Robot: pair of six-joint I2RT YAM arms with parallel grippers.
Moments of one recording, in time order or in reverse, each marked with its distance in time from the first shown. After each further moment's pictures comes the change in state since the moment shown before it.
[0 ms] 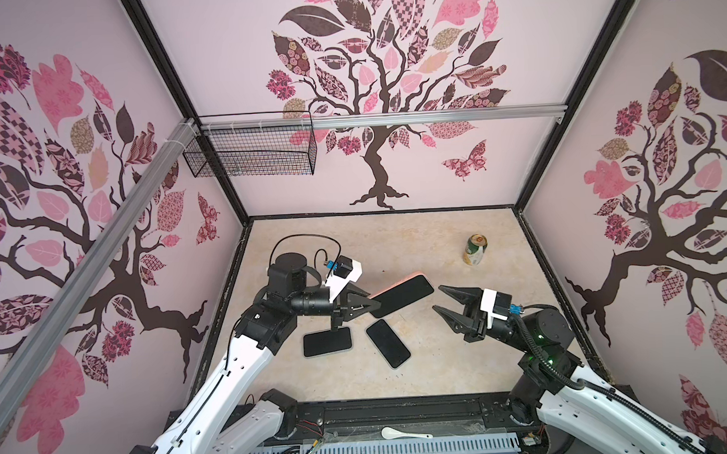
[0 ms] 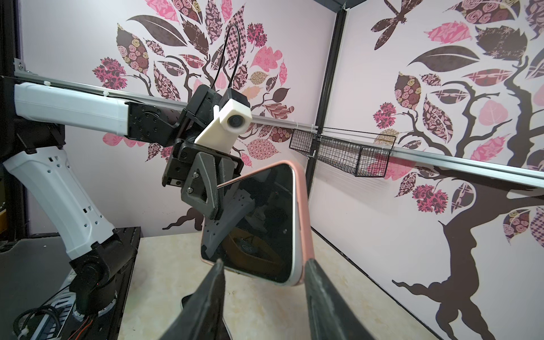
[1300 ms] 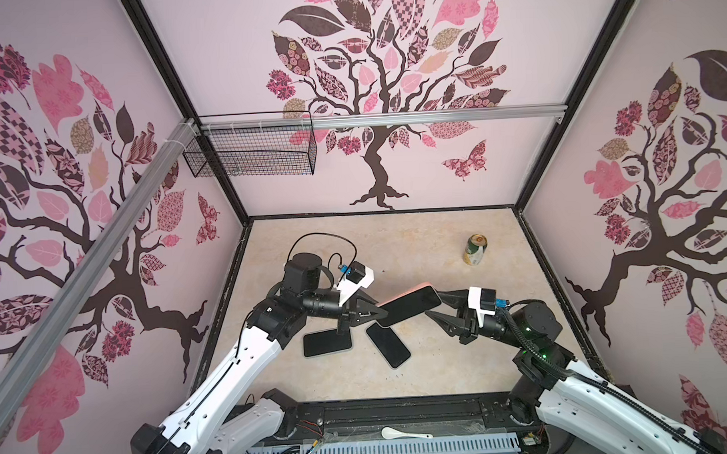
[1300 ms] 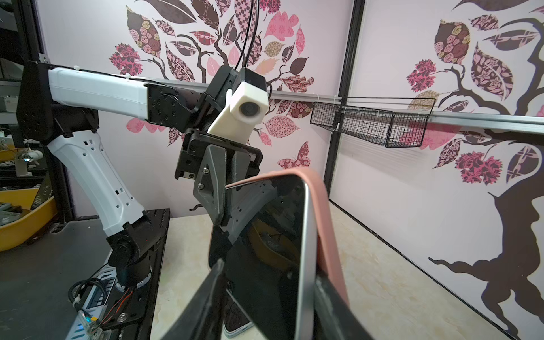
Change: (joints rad) left arm -0.072 0.059 0.004 -0.043 0.003 0.041; right arm -0.009 0.063 0.002 -0.016 -0.095 0.071
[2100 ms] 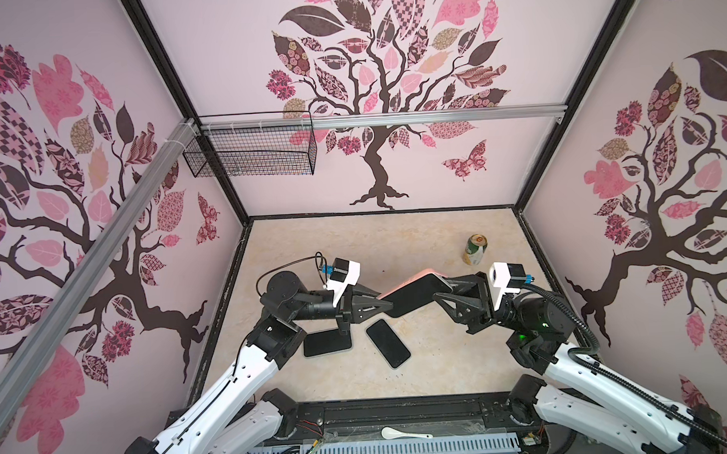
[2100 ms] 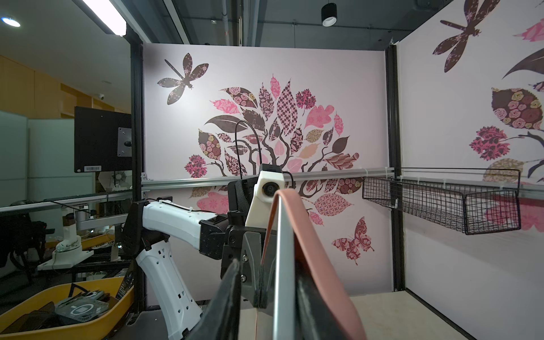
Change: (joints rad) left arm -0.055 -0.106 -0.174 0.727 -0.029 -0.457; right arm 0.028 0.171 0.150 0.399 -0.105 0.375
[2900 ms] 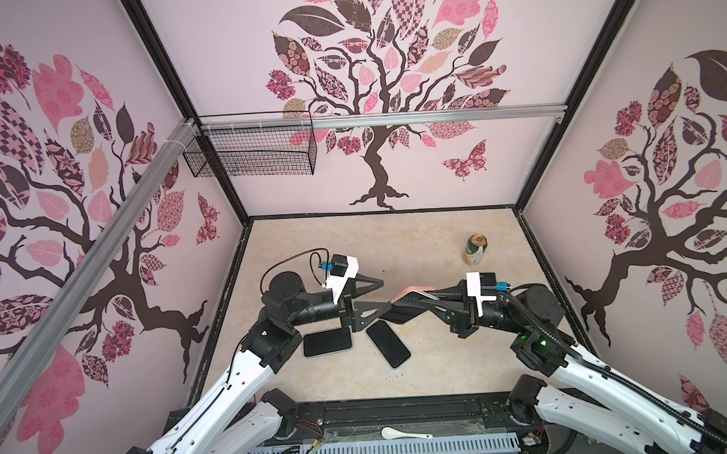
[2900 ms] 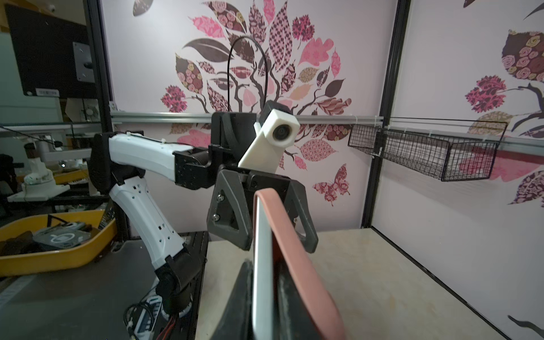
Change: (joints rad) left arm 0.002 -0.056 0.010 -0.277 -0.238 0.069; right arm 0.026 -0.045 0.085 -0.535 0.039 -0.385
